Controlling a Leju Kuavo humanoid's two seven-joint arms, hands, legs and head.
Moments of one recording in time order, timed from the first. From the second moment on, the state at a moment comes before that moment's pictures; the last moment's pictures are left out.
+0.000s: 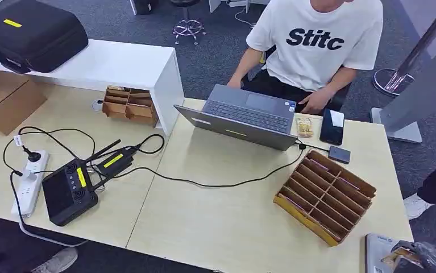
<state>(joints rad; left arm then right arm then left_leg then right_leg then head) 0.00 -0.11 0.69 -0.22 0.12 0.01 0.04 0.15 -0.91 0.33 -1.44 0.23 0.16 -0.16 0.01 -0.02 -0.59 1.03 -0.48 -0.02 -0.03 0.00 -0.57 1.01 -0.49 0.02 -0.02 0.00</state>
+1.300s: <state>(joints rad) 0.00 -0.11 0.66 -0.22 0.11 -0.04 0.02 -0.10 -0.86 0.13 -1.61 0.33 0.09 -0.24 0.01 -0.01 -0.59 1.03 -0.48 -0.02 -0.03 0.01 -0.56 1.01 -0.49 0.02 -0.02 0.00</state>
